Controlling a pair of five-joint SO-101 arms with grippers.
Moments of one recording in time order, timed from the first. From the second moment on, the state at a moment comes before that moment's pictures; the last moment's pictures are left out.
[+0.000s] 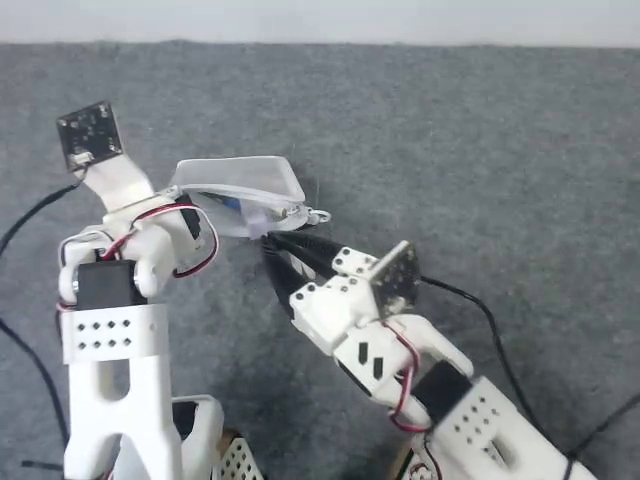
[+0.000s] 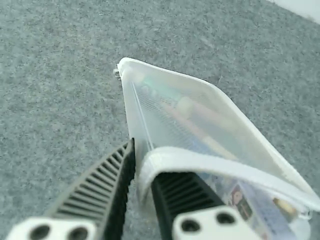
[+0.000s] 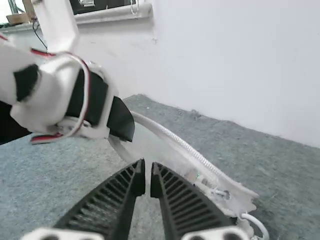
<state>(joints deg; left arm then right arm) -11.5 -44.8 38.2 66.7 21.1 -48.2 -72.2 76.7 6.7 -8.0</state>
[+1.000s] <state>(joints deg) -11.5 -44.7 38.2 66.7 21.1 -43.3 -30.5 66.0 -11.9 -8.1</state>
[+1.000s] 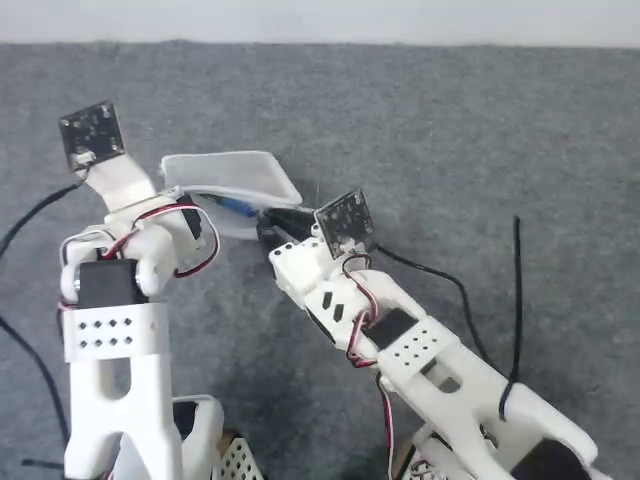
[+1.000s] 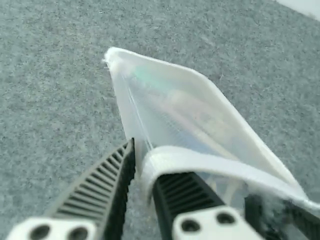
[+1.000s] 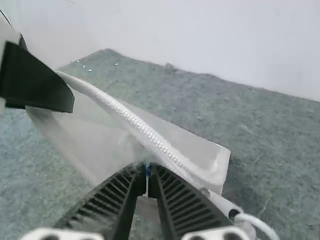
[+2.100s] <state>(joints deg) -18.1 -44.7 38.2 65.2 23.3 -42.6 -60.7 69.0 23.5 -5.3</state>
